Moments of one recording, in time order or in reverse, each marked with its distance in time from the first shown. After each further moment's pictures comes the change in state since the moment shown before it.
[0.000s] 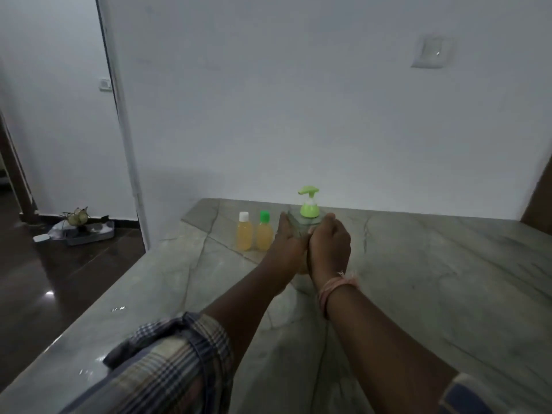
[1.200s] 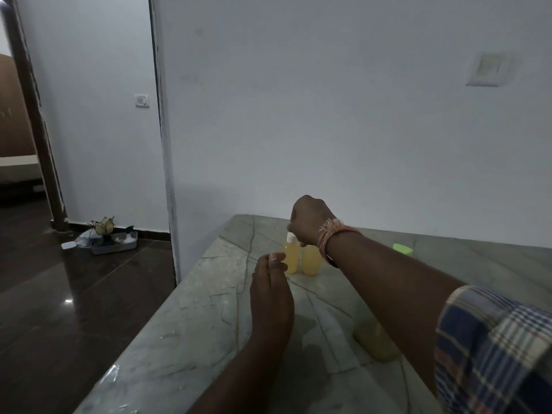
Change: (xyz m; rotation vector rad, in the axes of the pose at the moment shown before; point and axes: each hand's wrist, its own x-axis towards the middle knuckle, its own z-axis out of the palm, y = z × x) left_hand -0.017 -0.053 -0.093 0.060 0.616 0.178; right_hand 0.014 -0.078 0.133 -0.810 -0.634 -0.550
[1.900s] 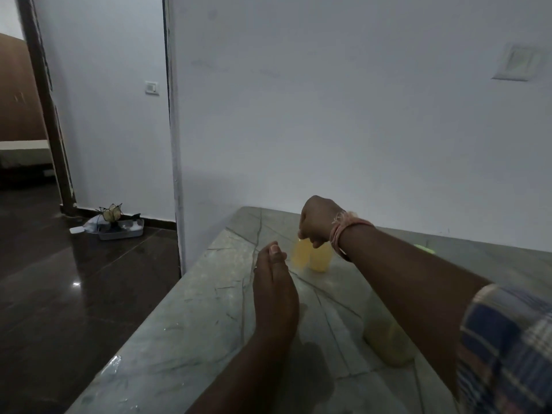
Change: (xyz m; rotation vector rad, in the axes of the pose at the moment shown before) left_hand 0.005 -0.002 0.001 -0.074 0.048 -0.005; right_hand 0.003 -0.004 0.001 -0.073 -0.166 0.038
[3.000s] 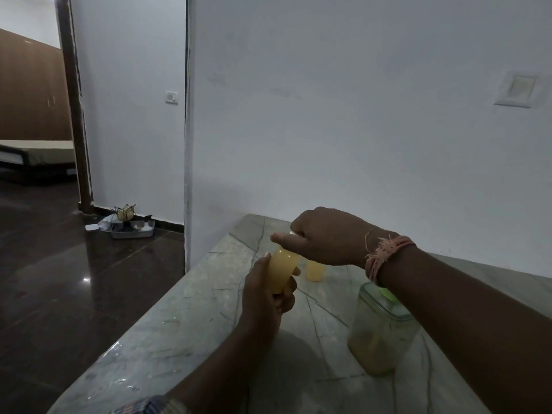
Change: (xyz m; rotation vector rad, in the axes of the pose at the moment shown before) left_hand -0.001 0.008 -0.015 -0.568 -0.225 -0.300; right_hand -0.088 0.000 -0.057 -0.284 0.061 -0.609
